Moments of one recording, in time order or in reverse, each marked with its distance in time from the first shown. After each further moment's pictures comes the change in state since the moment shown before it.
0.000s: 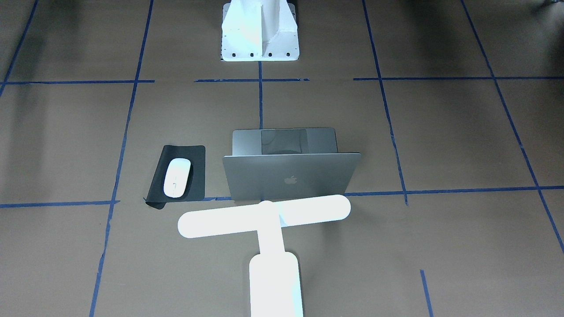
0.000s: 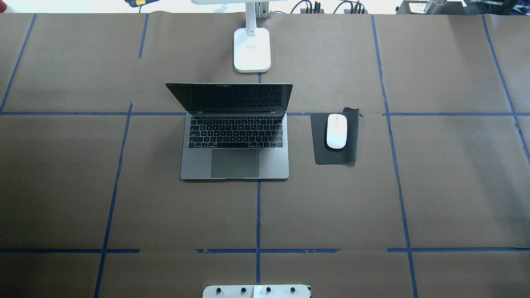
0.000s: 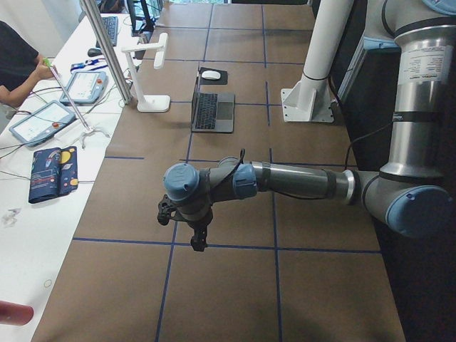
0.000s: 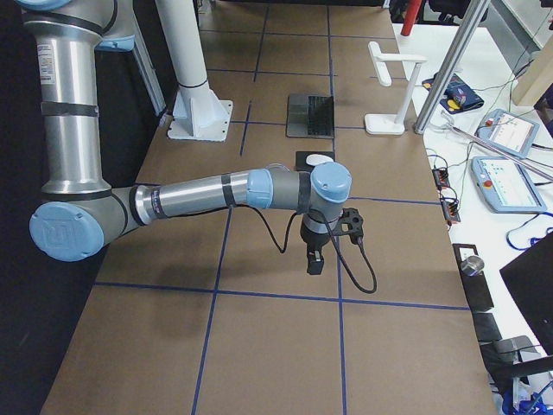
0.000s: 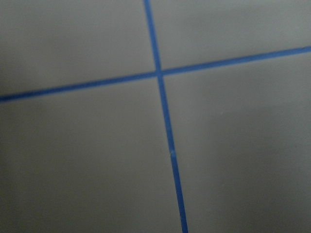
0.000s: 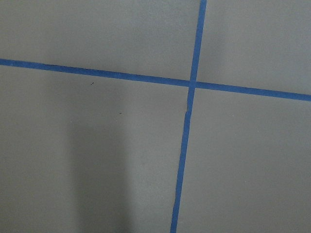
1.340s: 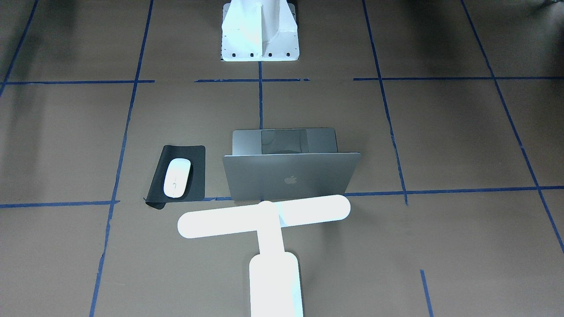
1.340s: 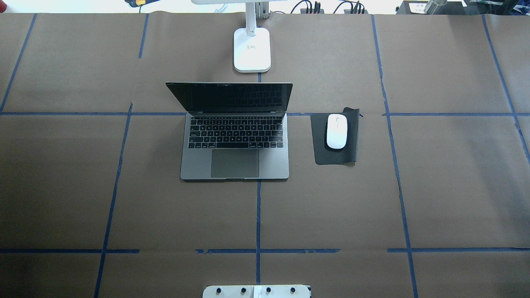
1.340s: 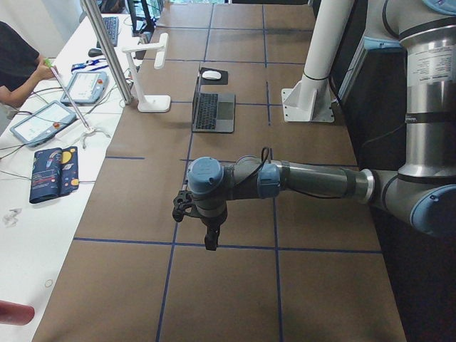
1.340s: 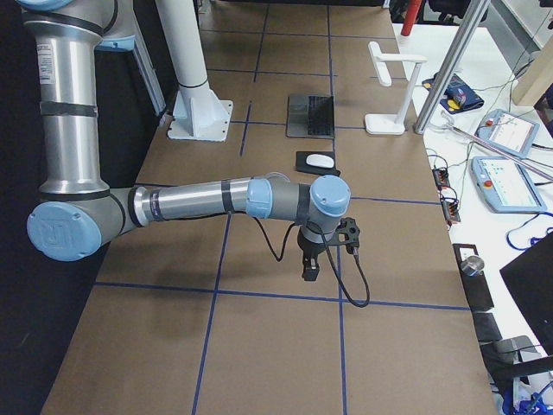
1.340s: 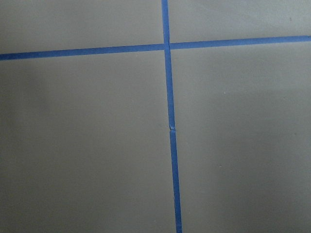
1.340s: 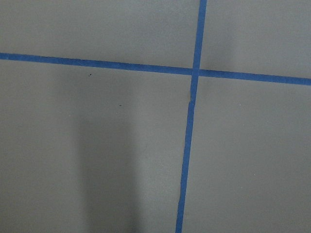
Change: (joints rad) left arm -0.002 0.088 -0.105 -0.078 0.065 0.002; right arm -0.003 -0.008 -0.052 0.023 0.050 0.011
